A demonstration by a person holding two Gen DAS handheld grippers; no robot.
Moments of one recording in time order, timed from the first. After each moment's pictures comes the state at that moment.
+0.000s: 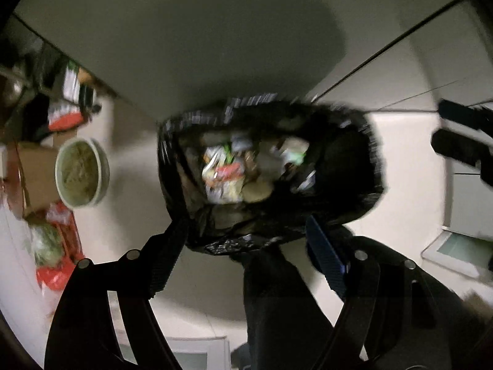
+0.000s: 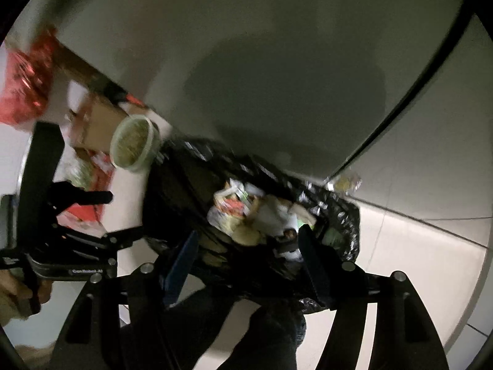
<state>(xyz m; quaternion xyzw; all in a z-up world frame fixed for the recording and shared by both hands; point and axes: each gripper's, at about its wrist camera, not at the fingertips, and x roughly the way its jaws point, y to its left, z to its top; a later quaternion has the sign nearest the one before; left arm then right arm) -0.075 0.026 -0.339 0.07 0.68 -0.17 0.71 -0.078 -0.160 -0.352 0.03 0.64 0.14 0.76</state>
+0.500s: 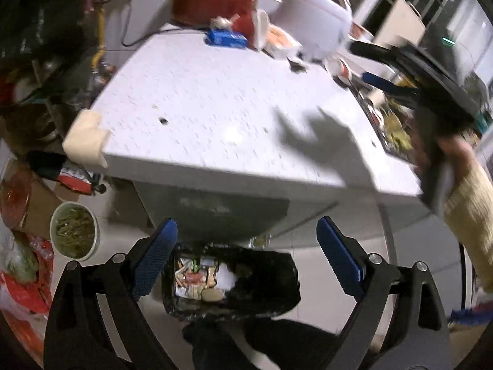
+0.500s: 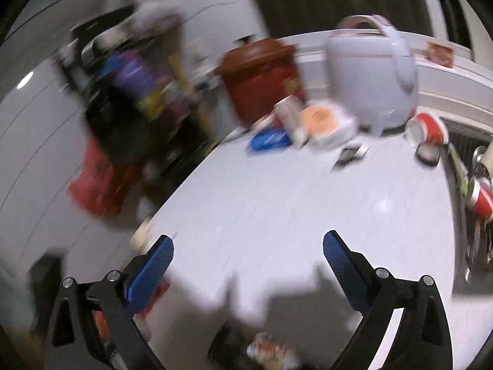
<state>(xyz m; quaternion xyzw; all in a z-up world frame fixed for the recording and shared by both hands) -0.059 0.064 -0.116 -0.11 0.48 -0.15 0.86 0.047 -0.179 -0.059 0.10 0.37 0.23 0.89</state>
